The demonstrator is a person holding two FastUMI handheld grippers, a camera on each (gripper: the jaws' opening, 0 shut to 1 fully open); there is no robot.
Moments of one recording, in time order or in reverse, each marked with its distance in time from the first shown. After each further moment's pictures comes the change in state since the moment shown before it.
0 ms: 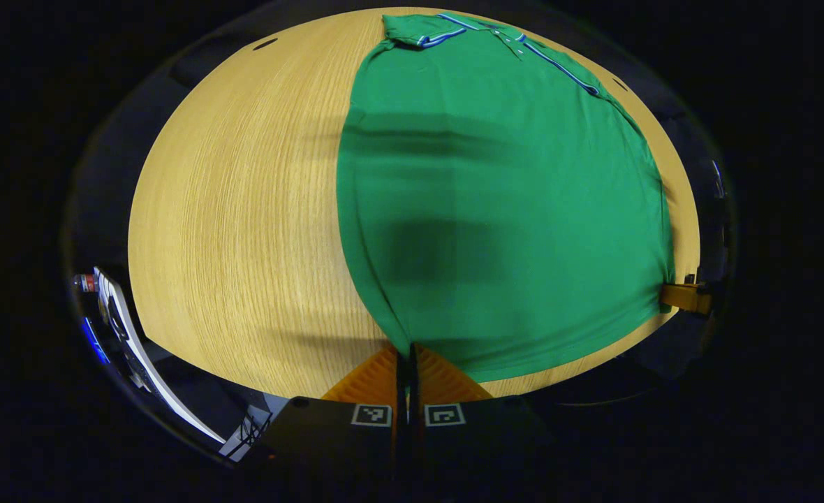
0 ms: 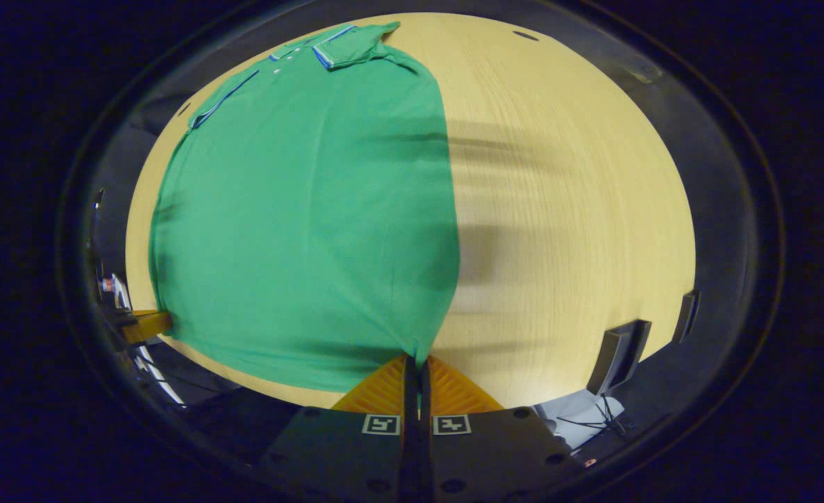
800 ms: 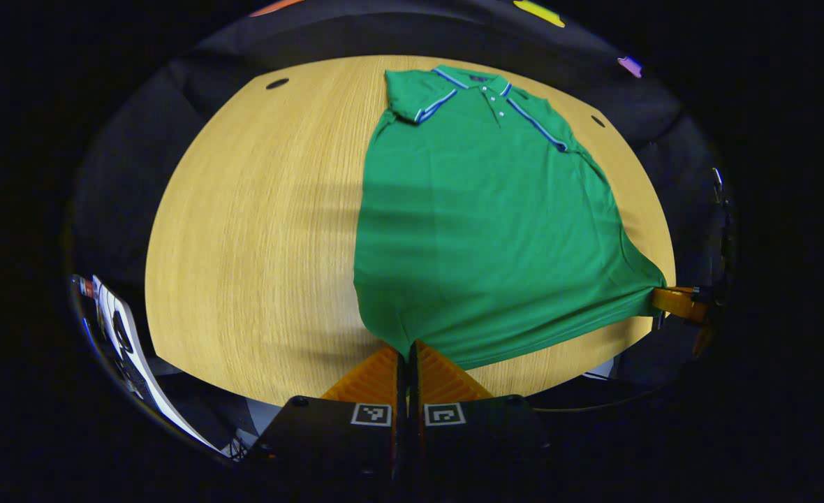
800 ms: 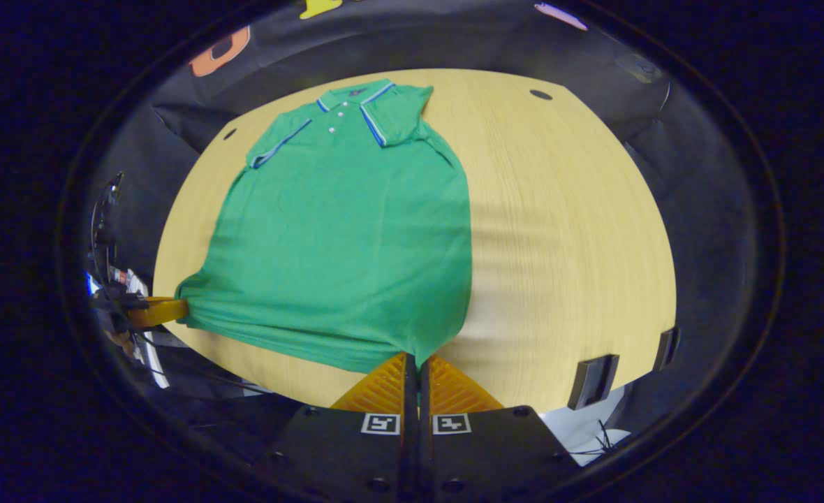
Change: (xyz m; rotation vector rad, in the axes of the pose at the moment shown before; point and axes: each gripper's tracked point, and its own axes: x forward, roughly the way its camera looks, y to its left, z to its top) left arm -0.075 -0.004 0.055 0.053 -0.291 -0.027; right arm -0.091 0.025 0.046 -0.048 -0.301 0.090
